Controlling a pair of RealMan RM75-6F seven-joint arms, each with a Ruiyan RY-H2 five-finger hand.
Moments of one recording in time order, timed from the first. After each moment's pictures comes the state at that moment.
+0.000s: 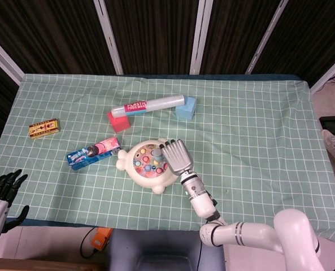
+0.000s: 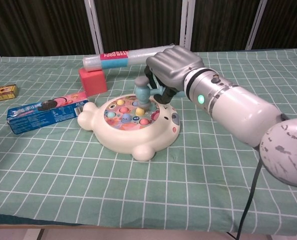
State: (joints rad) left arm -0.07 -1.05 0.03 -1.57 1.67 1.57 -0.09; right arm 0.94 -1.87 0.27 -1.32 -0.96 1.13 -0.95
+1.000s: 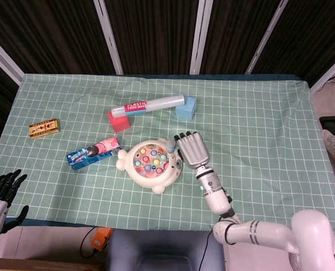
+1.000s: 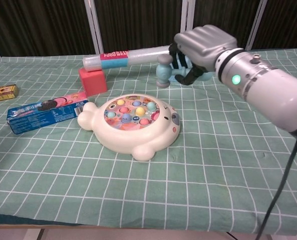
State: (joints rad) left arm -0.07 -1.05 0.03 -1.57 1.67 1.57 -0.09; right arm 0.86 -1.74 0.26 -1.39 -1.04 1.20 -0.81
